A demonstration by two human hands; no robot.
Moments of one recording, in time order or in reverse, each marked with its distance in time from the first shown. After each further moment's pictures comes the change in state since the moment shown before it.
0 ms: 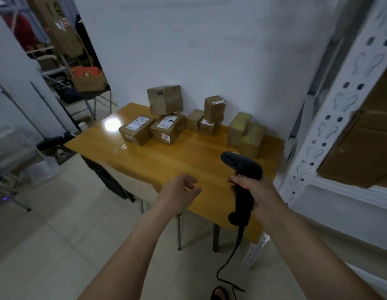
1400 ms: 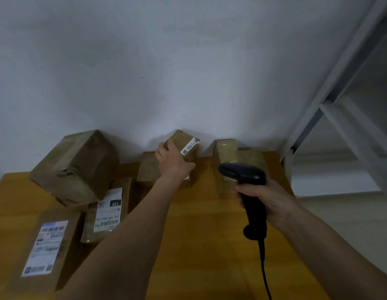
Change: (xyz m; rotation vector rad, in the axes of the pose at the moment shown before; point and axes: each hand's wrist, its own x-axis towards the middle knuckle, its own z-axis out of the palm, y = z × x) left_hand 0.577 0.062 0.009 0.199 -0.117 0.165; right_hand 0.356 -0.123 0.098 0.097 0.338 0.177
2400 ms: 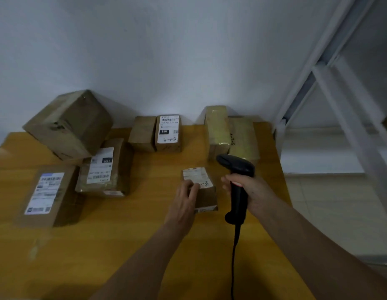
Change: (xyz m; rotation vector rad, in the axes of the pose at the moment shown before) left_hand -0.185 -0.085 0.116 0.283 -0.118 0.522; right_hand 0.011 0.080 -0.052 0.064 0.112 0.132
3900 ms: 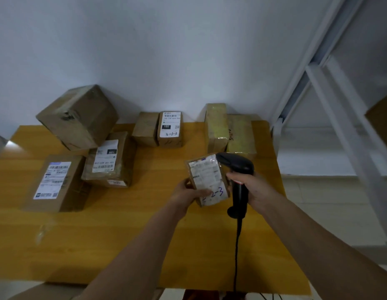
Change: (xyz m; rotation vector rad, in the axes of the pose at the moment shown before) left_hand 0.003 0.026 -0.030 -1.423 -0.253 -0.778; right_hand -0.022 0.016 -0.023 -0.159 -0.110 -0.102
